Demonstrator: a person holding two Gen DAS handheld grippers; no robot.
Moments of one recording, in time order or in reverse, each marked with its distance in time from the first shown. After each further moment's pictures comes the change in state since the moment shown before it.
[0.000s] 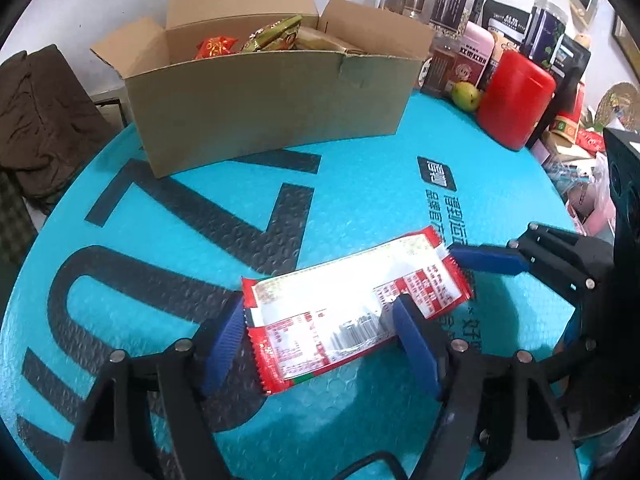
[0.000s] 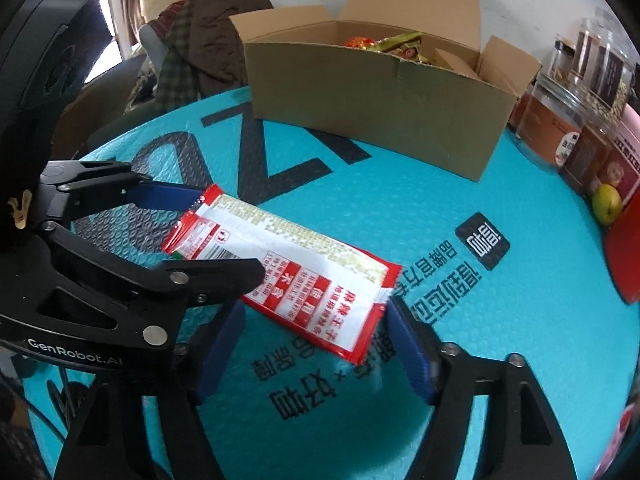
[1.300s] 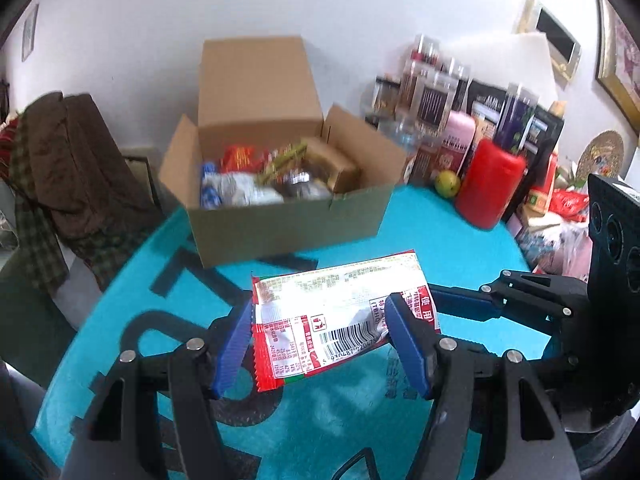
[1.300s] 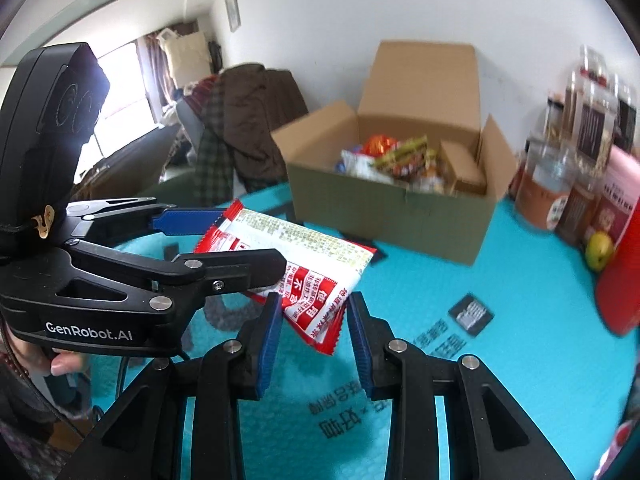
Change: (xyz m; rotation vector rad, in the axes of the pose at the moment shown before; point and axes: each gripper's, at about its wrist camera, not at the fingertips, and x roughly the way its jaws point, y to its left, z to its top) left arm -0.102 -0.013 0.027 -0.021 -0.246 0.040; right arm -0.078 0.005 0.024 0.017 -0.251 0.108
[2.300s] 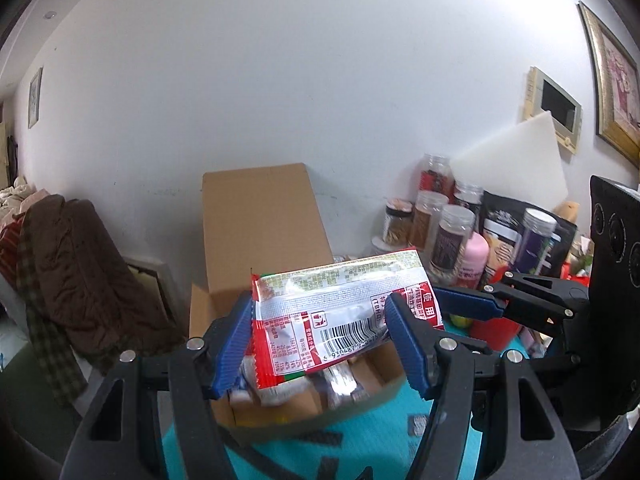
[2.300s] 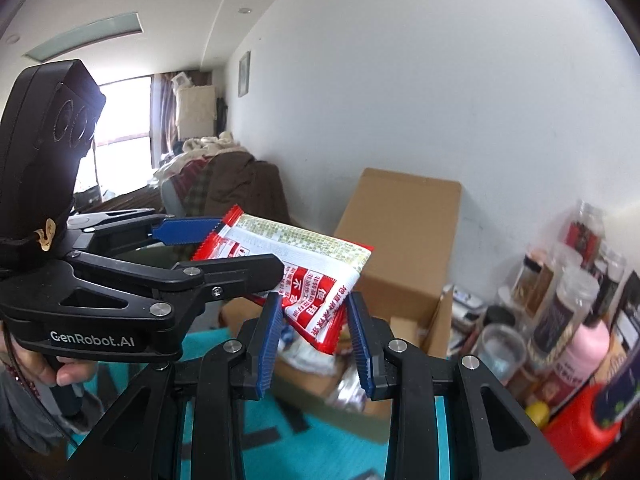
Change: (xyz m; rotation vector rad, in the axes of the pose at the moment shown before) left arm -0.009 0.012 0.148 0.072 -0.296 0.034; right arm -0.027 -0.040 0.145 -0.142 -0.272 -0.078
